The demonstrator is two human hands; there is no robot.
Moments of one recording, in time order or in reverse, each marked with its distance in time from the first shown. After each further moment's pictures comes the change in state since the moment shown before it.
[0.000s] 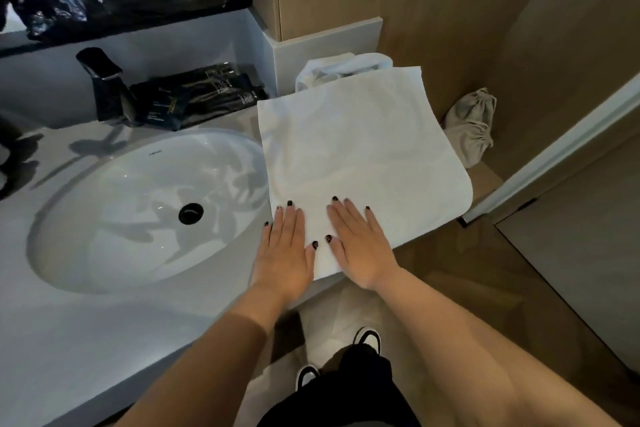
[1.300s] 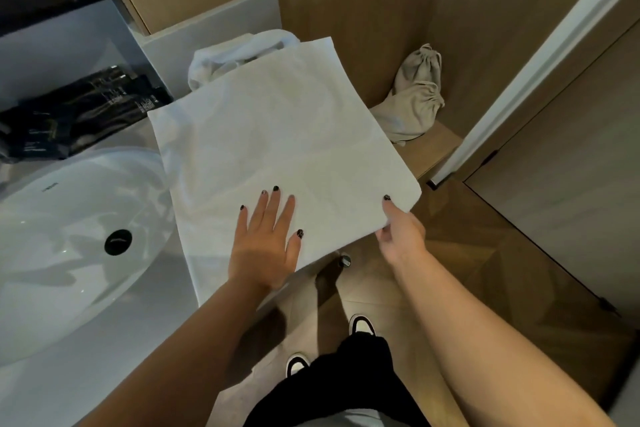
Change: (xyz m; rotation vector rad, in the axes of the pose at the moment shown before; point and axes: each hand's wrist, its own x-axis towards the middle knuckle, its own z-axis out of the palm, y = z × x) left_hand 0.059 0.077 0.021 0.152 0.162 0.273; right_hand -0.040 0.140 -0.028 2.186 0.705 1.207
